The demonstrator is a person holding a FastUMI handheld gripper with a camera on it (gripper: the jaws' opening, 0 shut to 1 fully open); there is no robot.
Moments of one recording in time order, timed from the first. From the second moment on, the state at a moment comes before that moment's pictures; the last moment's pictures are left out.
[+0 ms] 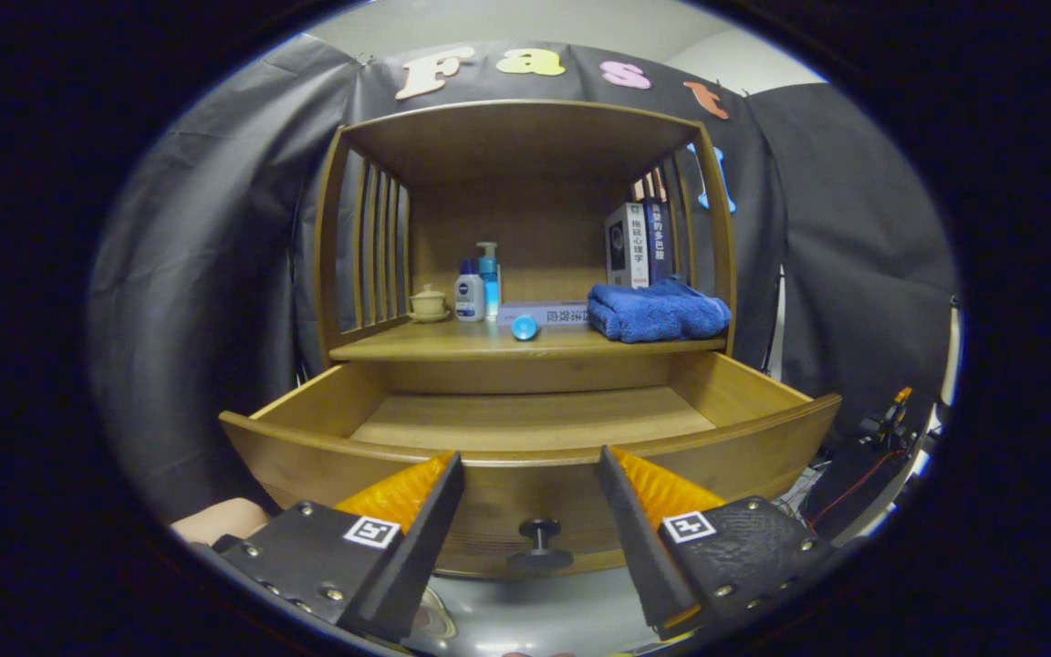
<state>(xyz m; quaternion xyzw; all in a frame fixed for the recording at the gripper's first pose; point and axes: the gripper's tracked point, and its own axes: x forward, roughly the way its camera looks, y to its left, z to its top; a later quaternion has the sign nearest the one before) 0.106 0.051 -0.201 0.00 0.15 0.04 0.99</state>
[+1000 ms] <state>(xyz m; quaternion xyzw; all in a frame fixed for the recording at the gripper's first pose) 0.236 0.079 -0.211 0.00 0.14 0.04 0.99</state>
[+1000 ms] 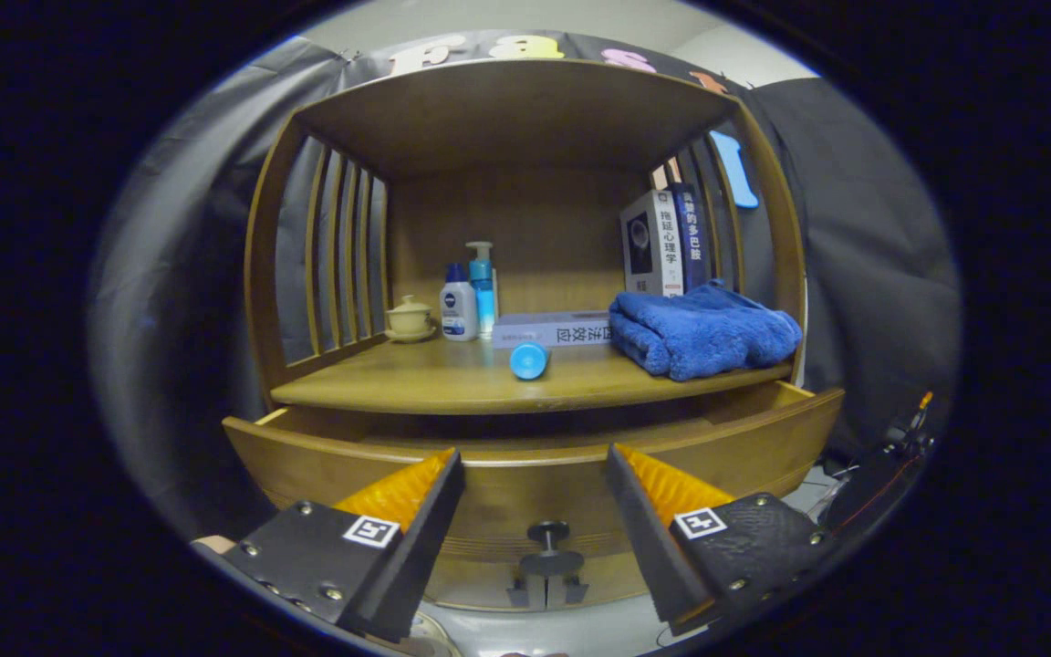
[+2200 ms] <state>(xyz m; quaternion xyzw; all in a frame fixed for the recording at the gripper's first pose) 0.285 0.086 -0.222 0.04 0.14 0.04 0.99</state>
